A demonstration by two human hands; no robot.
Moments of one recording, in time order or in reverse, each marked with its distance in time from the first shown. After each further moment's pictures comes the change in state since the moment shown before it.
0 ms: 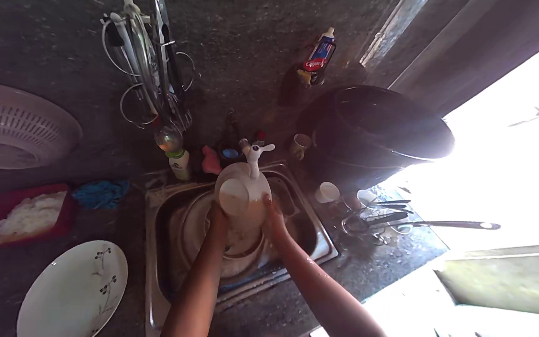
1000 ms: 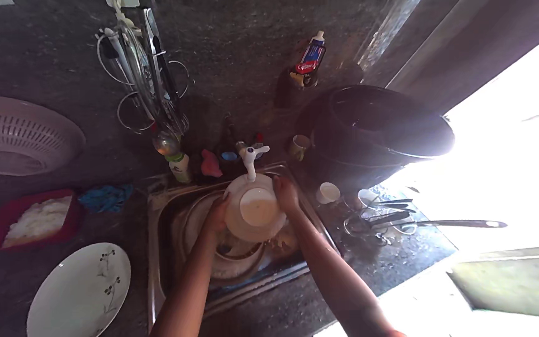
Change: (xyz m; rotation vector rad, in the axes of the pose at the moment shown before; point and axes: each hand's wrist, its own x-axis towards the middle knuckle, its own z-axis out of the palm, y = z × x) left_hand -0.033 0.045 -0.008 0.223 -0.466 0.101; right_hand 0.075 -0.048 -0.038 -0.968 0.013 -0.140
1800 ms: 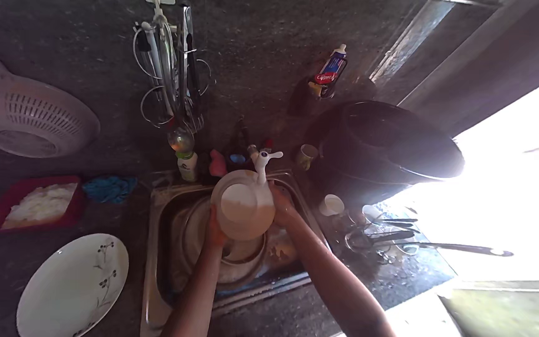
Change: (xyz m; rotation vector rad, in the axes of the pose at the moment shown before) left_hand -0.006 -0.046 -0.018 -0.701 0.038 0.162; right_hand -0.017 -0.020 0.029 0.890 -0.305 0.143
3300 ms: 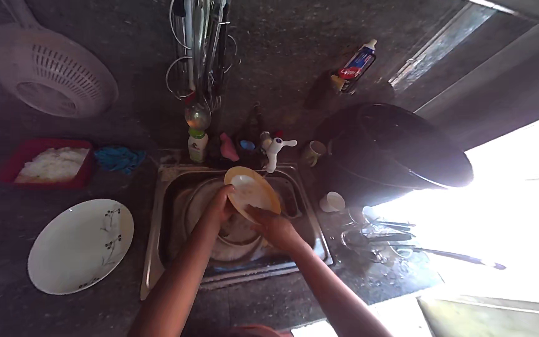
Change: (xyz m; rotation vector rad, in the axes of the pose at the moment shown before) left_hand -0.027 0.054 0.057 0.384 0.074 -0.326; right_hand -0.090 0.018 0.002 -1.291 -0.519 -0.398
